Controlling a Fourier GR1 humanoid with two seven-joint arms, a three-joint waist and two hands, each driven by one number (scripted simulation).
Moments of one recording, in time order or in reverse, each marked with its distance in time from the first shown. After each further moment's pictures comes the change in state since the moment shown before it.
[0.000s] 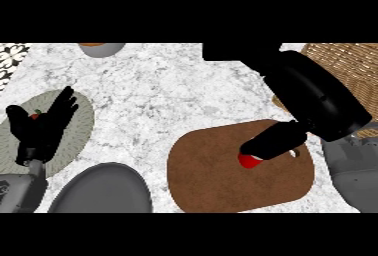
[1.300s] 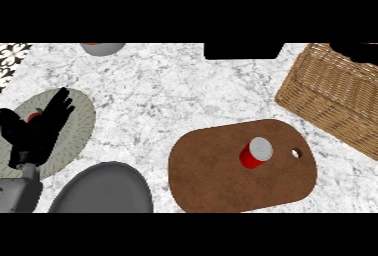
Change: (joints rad) left arm 0.028 -0.019 0.057 -0.034 -0.027 -0.050 0.012; right arm 0.153 -0.303 -0.436 -0.117 -0.663 0.444 0.234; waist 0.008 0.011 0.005
